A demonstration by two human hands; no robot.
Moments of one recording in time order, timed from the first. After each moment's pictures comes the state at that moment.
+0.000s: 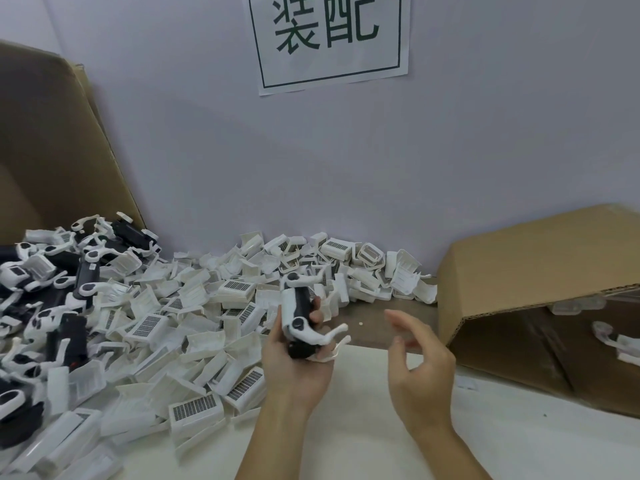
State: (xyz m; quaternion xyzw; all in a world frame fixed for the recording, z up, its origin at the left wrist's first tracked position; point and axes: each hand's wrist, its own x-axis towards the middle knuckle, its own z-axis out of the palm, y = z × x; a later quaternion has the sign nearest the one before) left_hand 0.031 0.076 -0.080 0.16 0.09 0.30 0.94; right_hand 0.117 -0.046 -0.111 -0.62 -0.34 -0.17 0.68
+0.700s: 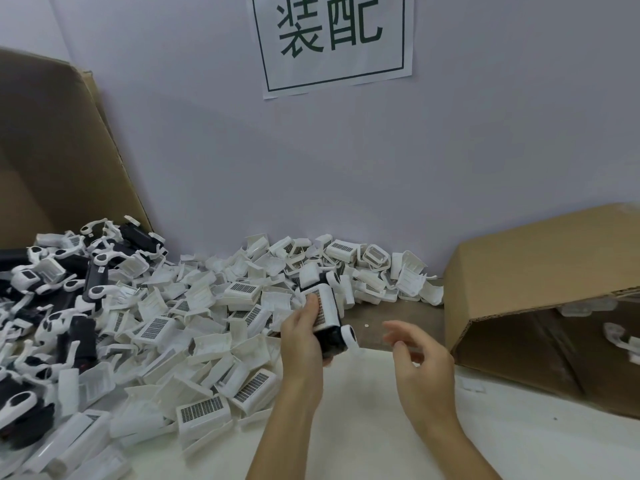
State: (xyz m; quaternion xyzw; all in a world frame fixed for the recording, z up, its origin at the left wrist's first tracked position) left_hand 0.043 0.070 -0.069 0.48 0.31 0.41 0.71; right_hand 0.121 -0.042 -0.115 -0.66 -0.30 -0.04 0.69
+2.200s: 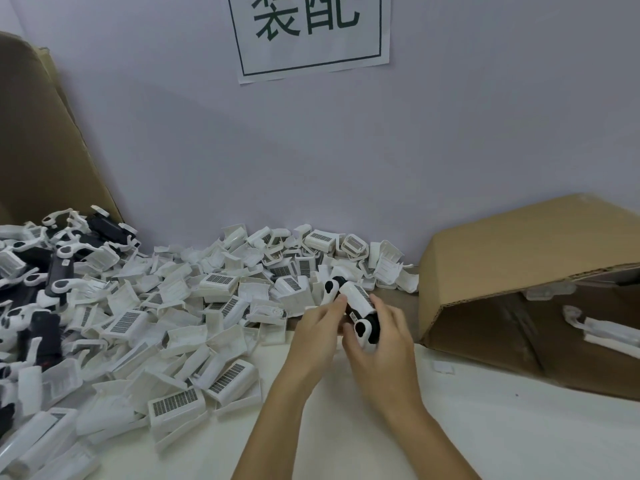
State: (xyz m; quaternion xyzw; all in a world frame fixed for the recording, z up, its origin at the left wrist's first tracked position) left_hand 0.051 0.046 -0.066 0.69 0.24 0.25 0.63; right_hand 0.117 -0.037 -0.113 -0.76 -0.32 -0.06 0.57
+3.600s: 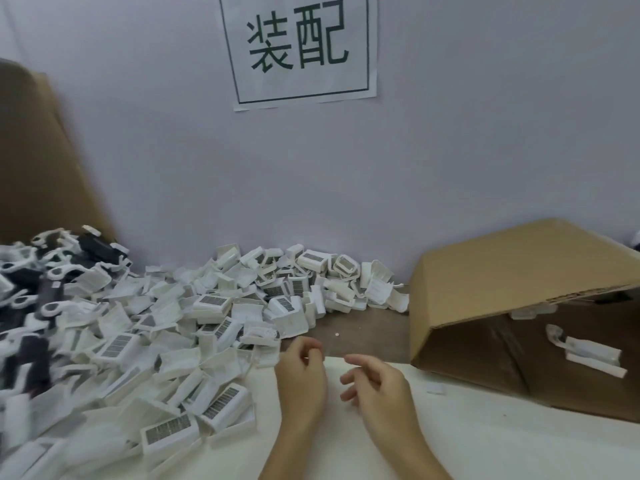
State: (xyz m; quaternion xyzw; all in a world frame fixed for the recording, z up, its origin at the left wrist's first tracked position) left_hand 0.063 0.056 -0.116 0.68 0.35 0.42 0.49; right_hand 0.103 -0.055 -0.110 -0.69 -0.22 0.17 0.67
